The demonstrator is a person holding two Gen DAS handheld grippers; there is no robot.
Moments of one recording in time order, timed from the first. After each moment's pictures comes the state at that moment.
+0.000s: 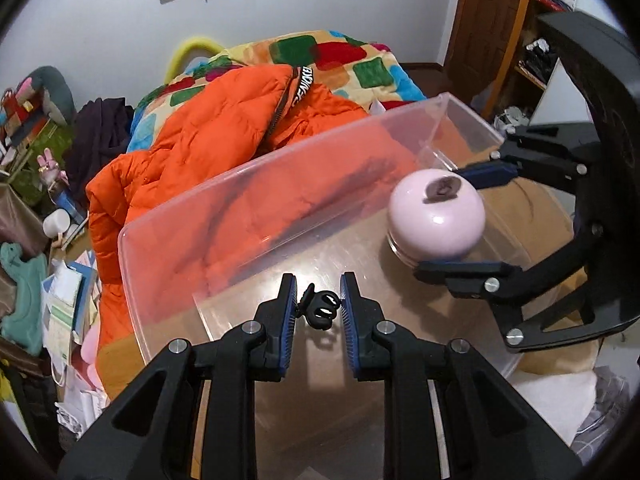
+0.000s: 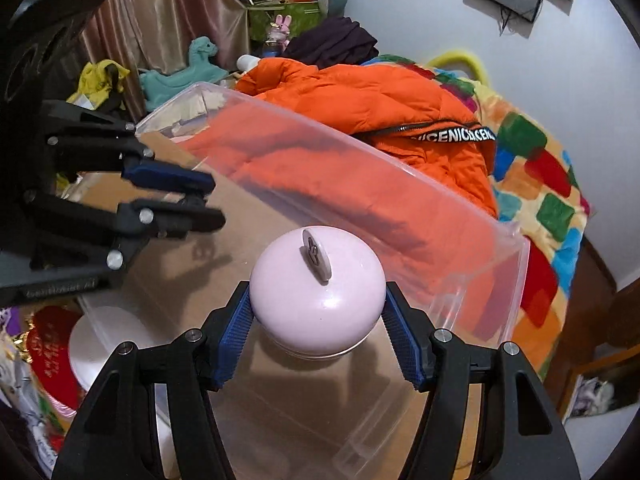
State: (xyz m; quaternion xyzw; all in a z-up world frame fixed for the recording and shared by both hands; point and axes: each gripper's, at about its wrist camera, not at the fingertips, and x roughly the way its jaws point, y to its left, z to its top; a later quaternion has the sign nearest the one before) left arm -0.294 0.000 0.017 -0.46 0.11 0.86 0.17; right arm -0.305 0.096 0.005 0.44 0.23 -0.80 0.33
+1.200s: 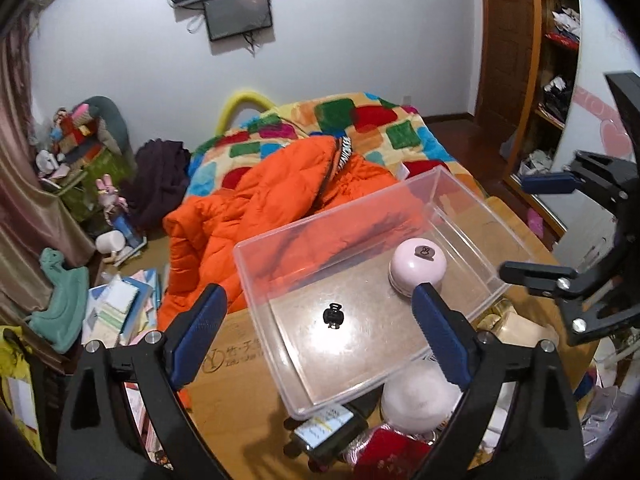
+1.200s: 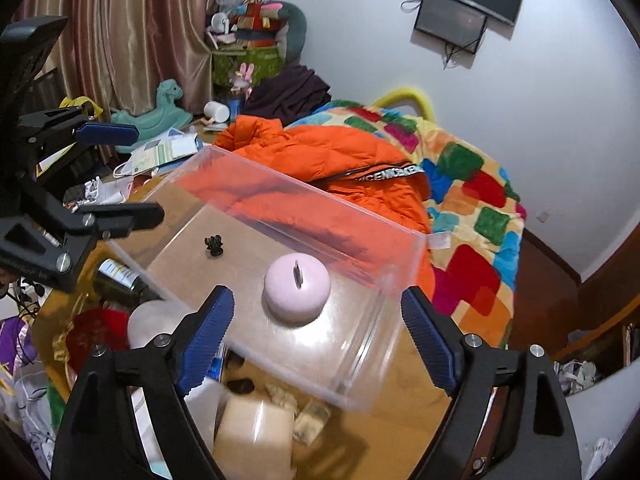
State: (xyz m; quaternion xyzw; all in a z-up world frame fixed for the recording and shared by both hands) left arm -0.225 -0.024 0.095 -0.37 0.10 0.92 0.10; right arm -0.233 0.129 0.079 0.37 0.21 -0.87 0.26
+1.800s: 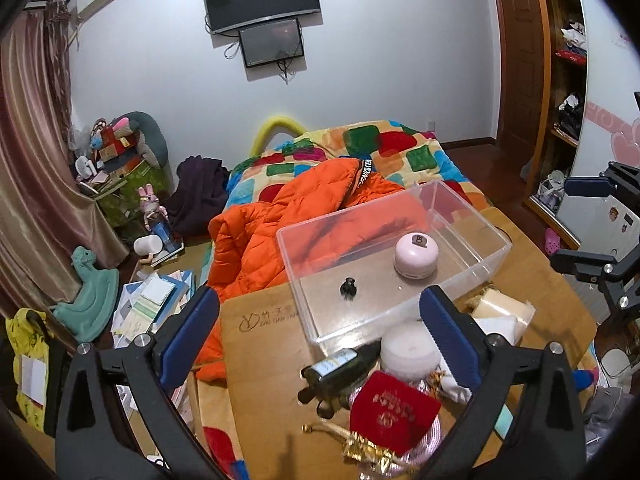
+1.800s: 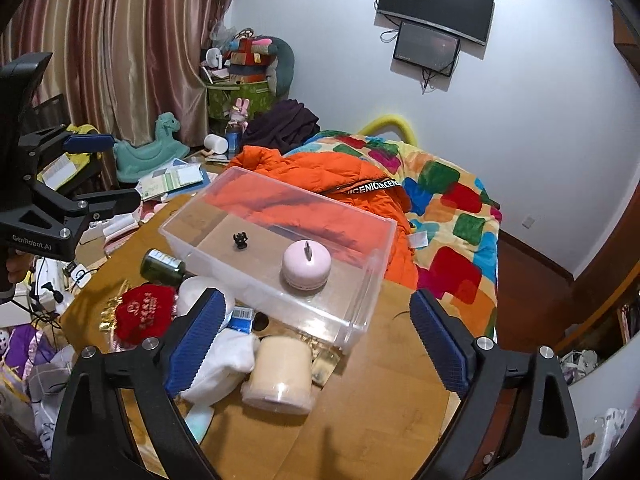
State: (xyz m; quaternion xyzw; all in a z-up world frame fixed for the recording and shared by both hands) left arm -0.137 -0.036 0.119 -0.32 0.10 0.94 0.05; right arm -0.151 0.170 0.109 0.32 0.17 -0.90 0.25
